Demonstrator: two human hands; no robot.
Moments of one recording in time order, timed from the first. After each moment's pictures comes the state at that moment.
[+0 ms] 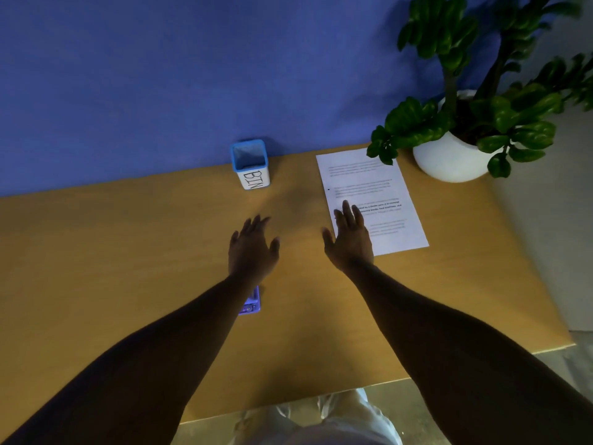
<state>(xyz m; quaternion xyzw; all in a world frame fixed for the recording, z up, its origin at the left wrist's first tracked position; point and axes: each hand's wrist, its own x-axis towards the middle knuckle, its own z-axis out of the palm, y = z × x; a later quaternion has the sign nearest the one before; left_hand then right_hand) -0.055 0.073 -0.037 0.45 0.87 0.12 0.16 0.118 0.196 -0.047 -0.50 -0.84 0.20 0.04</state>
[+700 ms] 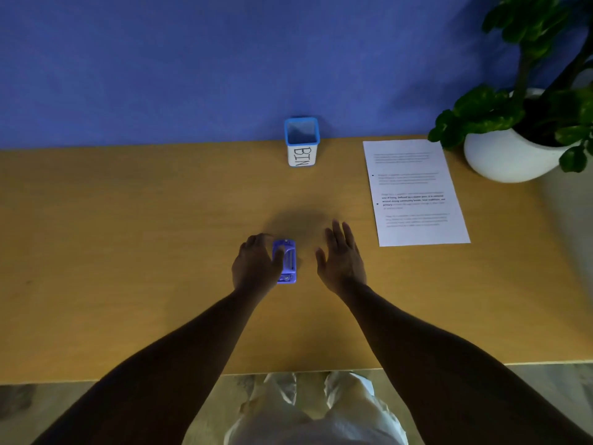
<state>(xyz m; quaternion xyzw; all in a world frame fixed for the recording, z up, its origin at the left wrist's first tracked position) -0.059 -0.040 -0.047 0.32 0.91 0.20 0.16 0.083 0.081 -0.072 -0.42 -0.88 0.21 0.02</state>
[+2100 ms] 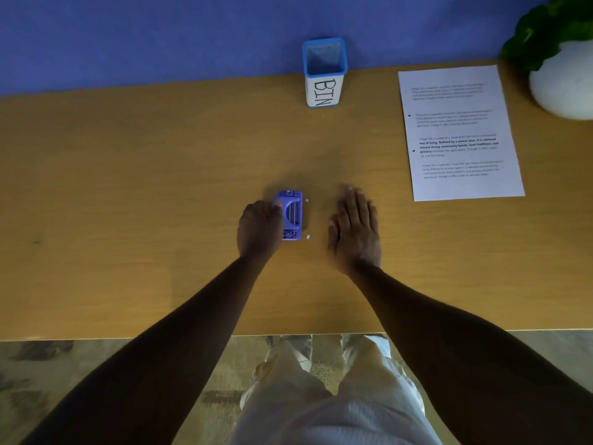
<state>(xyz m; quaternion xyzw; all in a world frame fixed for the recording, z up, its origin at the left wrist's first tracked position) -0.074 -0.053 -0.061 0.15 0.91 0.30 0.24 0.085 0.044 -0.126 -0.39 -0.91 0.11 0.06</state>
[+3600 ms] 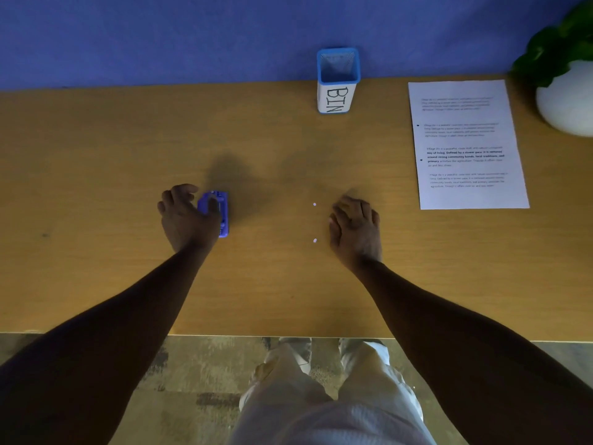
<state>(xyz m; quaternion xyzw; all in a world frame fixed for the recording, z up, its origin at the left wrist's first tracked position) -0.173 -0.129 -0.060 0.18 0.95 0.25 -0.01 0.070 0.054 -0.107 -0.35 -0.92 0.12 0.11</state>
